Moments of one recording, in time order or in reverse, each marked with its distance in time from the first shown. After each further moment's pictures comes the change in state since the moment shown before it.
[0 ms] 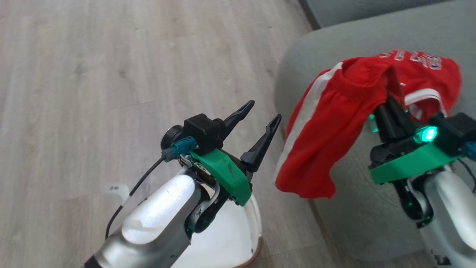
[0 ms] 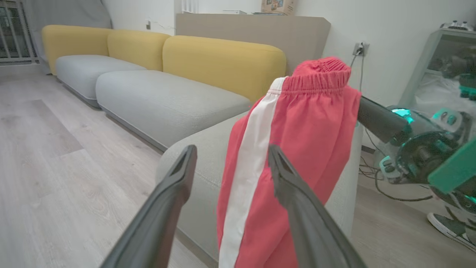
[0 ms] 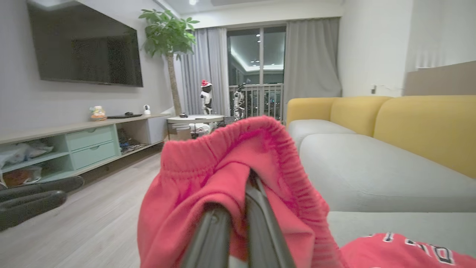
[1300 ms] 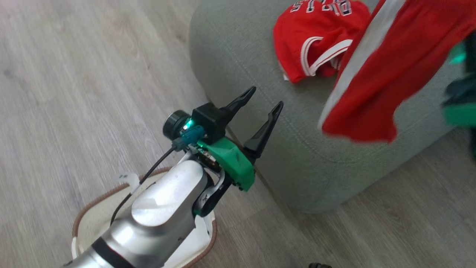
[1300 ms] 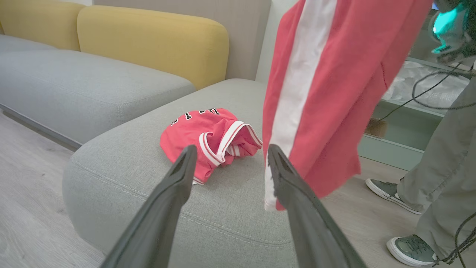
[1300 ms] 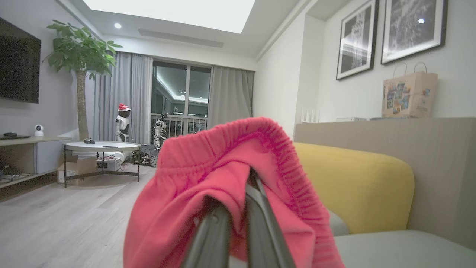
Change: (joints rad) left arm -0.086 -0.036 -0.034 0.135 0.046 -0.003 -0.069; right arm -0.123 -0.124 -0.154 -0.151 0.099 0.000 0.000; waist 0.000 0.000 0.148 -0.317
